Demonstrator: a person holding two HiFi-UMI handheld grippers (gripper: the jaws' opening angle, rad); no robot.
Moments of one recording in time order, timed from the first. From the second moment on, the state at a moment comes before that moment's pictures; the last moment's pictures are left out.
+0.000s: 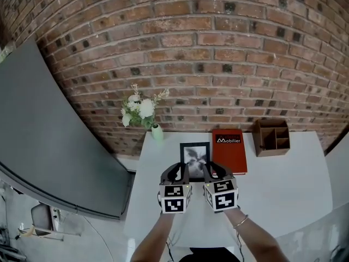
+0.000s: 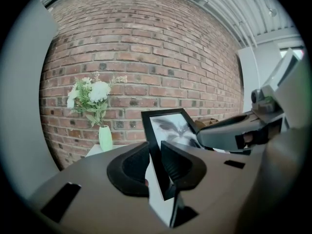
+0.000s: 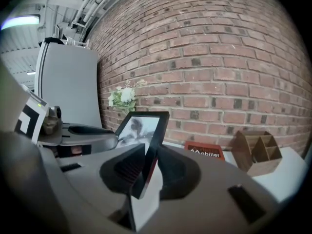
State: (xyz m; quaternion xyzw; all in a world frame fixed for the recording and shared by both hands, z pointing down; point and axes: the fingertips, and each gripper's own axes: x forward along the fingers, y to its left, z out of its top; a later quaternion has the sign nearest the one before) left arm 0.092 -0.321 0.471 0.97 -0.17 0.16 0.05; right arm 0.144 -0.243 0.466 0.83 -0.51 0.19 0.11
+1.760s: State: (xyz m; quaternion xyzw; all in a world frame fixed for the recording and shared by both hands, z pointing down) left arm 0.277 -0.419 0.557 0.97 -0.14 0.21 0.04; right arm 0.323 -0.338 0.563 0.83 -0.49 0.22 0.16
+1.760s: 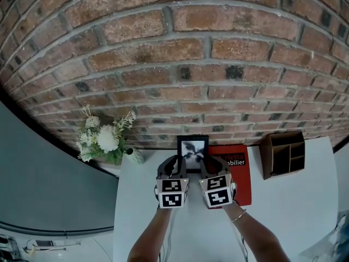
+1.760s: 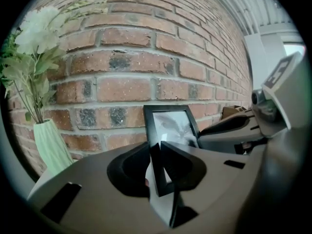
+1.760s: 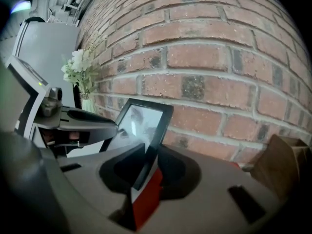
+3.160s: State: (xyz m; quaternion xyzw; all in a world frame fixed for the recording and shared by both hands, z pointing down) left arm 0.280 -0.428 0.575 0.96 -0.15 0.21 0.08; right arm 0.336 -0.342 0.574 0.83 -0.48 0.24 0.14
